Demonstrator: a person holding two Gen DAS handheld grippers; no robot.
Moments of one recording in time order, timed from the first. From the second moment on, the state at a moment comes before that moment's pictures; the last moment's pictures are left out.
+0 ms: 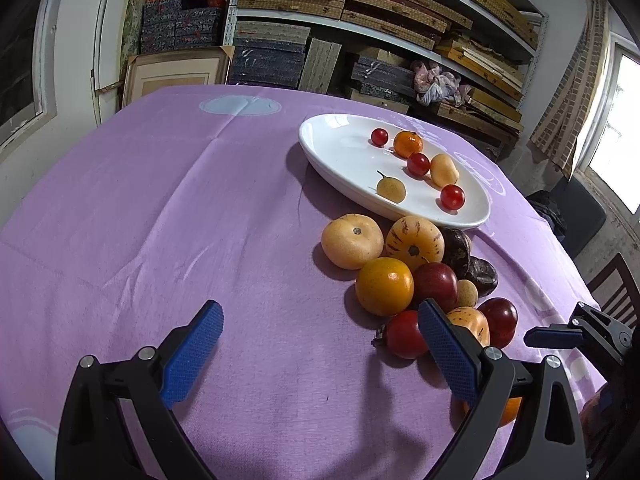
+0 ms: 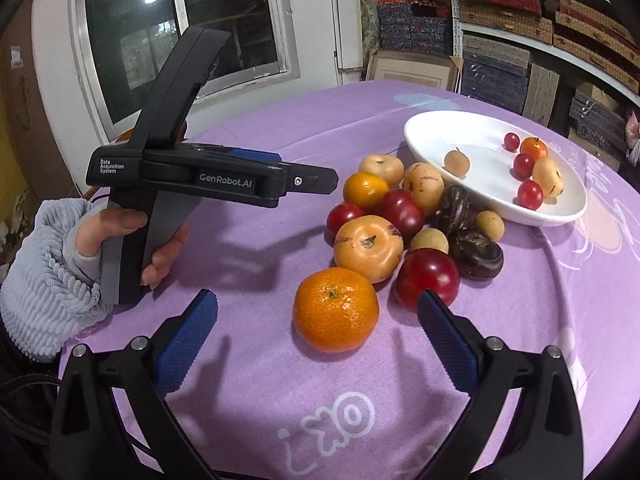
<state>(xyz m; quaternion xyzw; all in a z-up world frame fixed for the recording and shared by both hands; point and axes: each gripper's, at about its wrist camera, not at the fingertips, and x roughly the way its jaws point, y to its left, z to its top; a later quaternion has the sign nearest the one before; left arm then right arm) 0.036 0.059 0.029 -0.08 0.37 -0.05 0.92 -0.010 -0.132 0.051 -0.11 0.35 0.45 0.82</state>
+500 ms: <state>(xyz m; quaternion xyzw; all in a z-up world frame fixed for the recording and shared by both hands) 0.038 0.058 0.027 -0.08 0.37 -0.05 0.92 0.000 -0.126 0.038 -0.11 0.39 0.43 0.81</state>
